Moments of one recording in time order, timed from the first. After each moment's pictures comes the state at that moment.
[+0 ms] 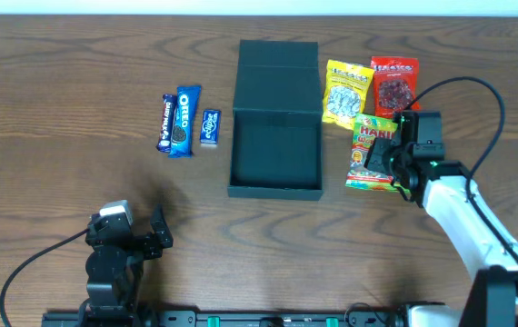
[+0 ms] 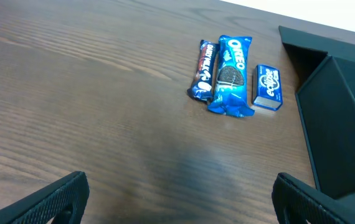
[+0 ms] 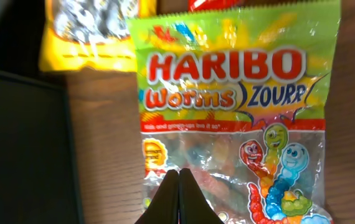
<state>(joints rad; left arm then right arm) -0.05 0.01 0.15 -0.57 -0.09 -0.22 0.05 1.46 0.81 -0.34 -0.06 0.36</state>
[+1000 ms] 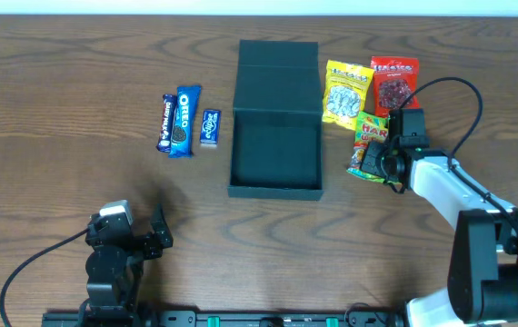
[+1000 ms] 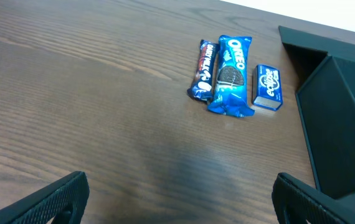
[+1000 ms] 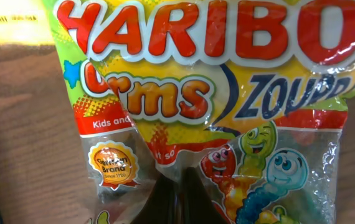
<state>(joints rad) -0.05 0.01 0.15 -0.57 -0.09 -0.22 0.05 1.70 0.87 -0.38 -0.01 0.39</state>
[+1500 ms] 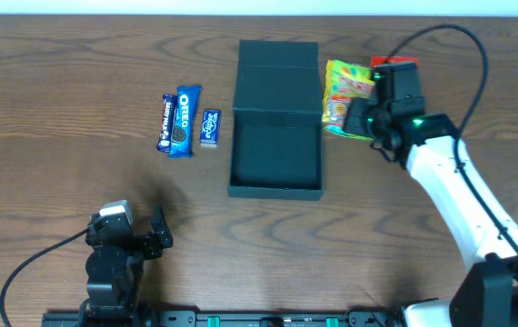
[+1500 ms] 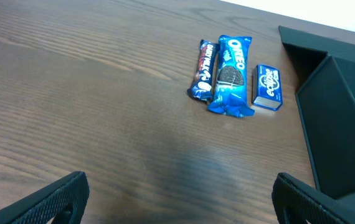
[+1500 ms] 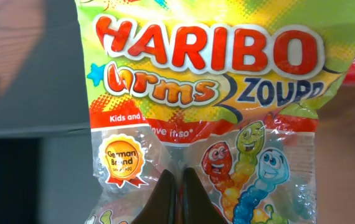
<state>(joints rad) -0.05 0.01 0.15 -0.57 -0.09 -0.22 0.24 1.58 1.19 -0.53 -0.03 0.43</state>
